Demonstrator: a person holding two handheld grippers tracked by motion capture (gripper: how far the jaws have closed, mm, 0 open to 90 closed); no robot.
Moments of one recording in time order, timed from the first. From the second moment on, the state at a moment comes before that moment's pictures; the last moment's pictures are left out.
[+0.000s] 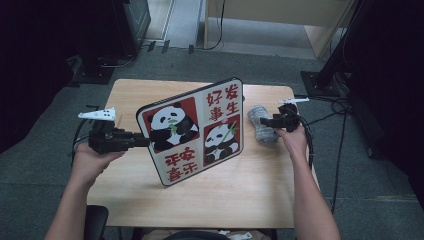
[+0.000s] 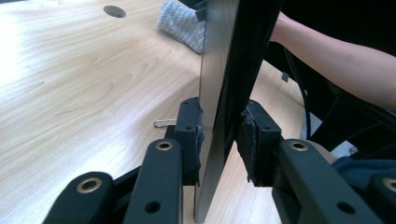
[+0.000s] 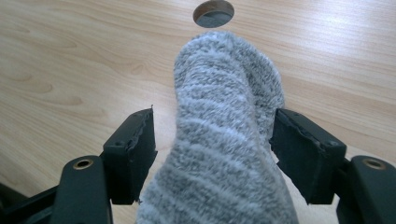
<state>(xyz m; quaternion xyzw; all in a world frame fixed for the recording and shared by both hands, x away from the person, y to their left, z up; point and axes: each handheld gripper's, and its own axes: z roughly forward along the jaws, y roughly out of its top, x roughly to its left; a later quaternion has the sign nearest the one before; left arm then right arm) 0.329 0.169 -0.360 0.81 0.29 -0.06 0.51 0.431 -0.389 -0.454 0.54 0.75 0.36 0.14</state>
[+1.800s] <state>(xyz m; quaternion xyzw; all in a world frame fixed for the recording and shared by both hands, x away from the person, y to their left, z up) 0.342 0.183 -0.381 0.81 0.33 0.00 0.48 0.362 -0.370 -0.445 0.51 0.76 0.37 0.14</state>
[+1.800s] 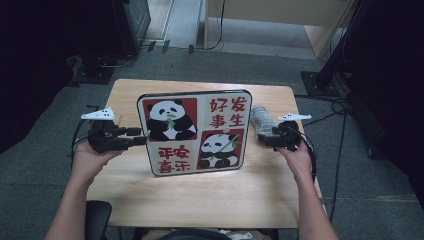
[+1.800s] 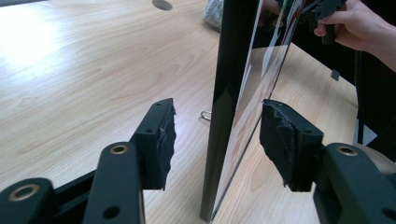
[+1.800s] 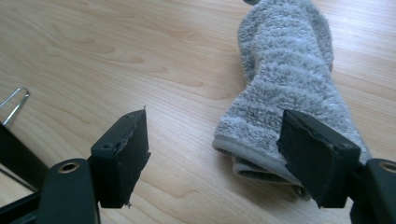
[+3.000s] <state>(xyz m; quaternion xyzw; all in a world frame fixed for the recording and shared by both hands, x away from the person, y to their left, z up) 0.359 0.230 -0.413 0.80 0.40 0.02 0.45 0.362 -0.367 -0.452 0.52 0.76 0.35 0.18</state>
